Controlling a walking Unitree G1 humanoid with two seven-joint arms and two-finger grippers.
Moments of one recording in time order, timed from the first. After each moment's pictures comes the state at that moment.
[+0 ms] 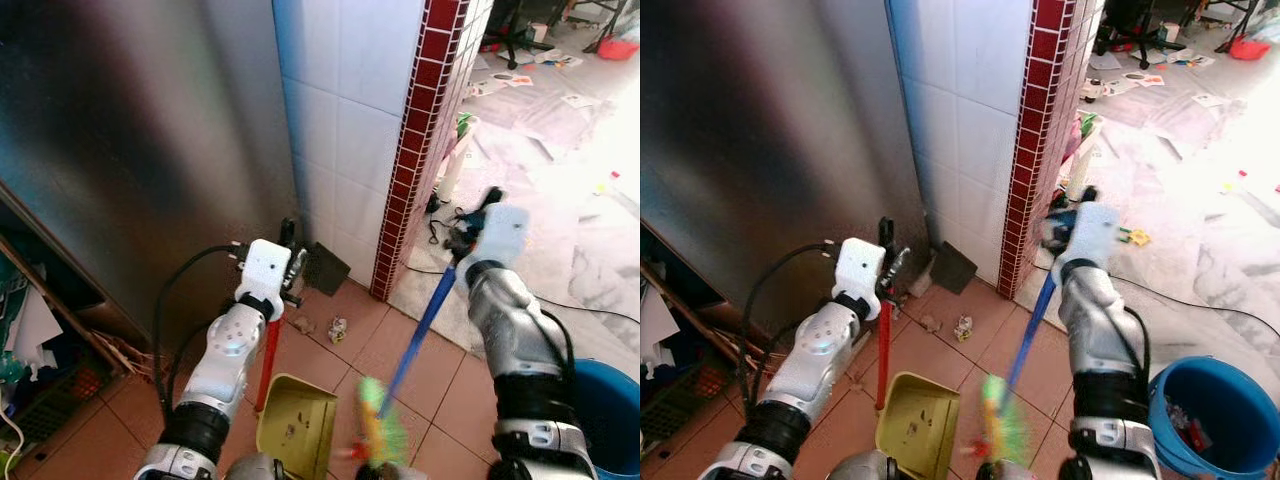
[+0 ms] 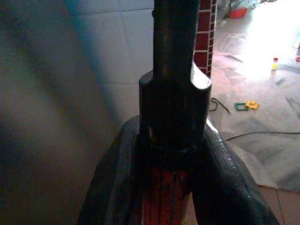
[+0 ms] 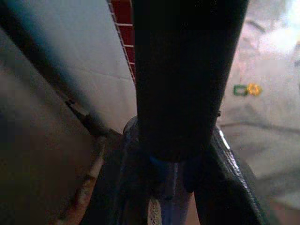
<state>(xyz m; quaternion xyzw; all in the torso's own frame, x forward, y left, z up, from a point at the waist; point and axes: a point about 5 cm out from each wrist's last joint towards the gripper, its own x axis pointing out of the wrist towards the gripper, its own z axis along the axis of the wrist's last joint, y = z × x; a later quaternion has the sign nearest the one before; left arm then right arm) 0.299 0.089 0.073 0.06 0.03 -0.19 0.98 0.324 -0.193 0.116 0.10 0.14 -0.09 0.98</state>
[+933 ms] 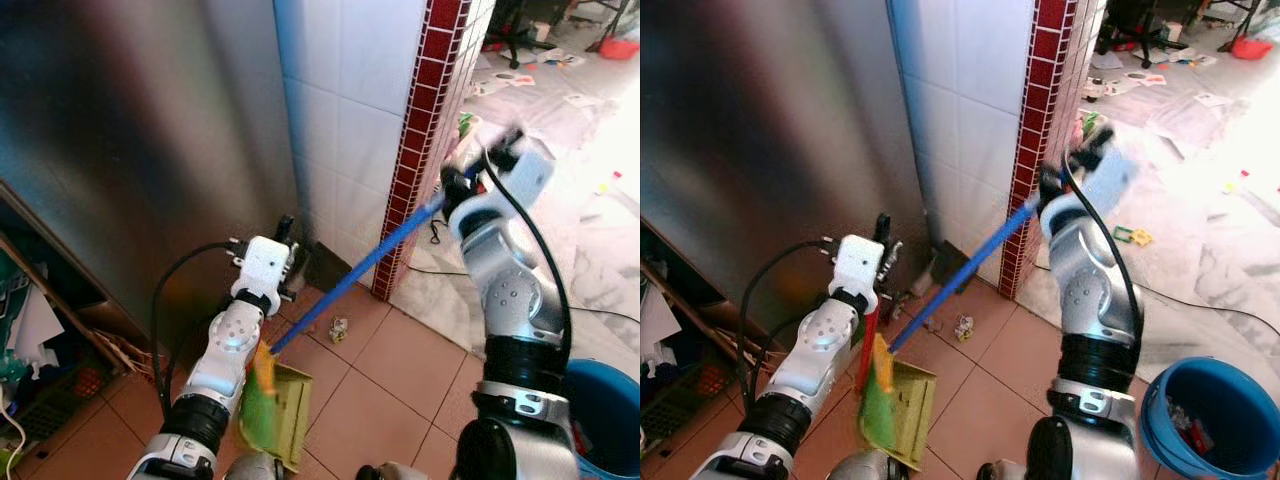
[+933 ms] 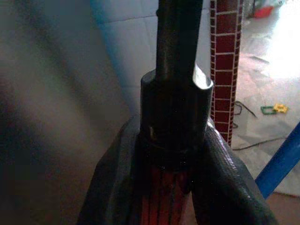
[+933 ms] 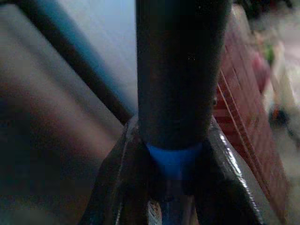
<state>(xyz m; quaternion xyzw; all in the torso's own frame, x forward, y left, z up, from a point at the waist) 0.307 0.095 0.076 0.08 0.01 -0.15 0.99 0.344 -0.171 0.194 0.24 -0.01 0.02 0.97</state>
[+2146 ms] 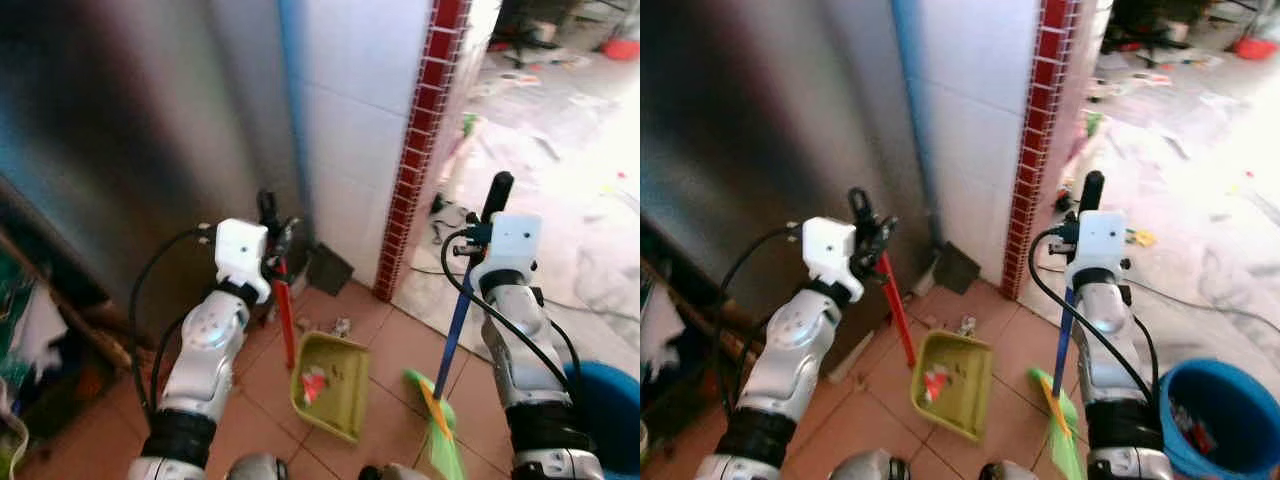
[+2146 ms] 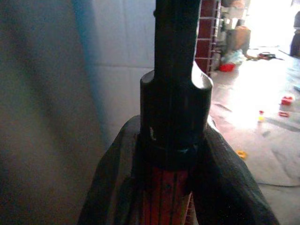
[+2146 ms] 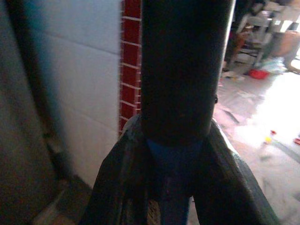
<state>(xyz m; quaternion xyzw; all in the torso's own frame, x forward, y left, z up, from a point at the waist) 0.296 0.106 0.115 -0.01 -0.06 -0.20 0.98 0.307 -0.207 0.122 -0.07 -0.02 -0.07 1.00</state>
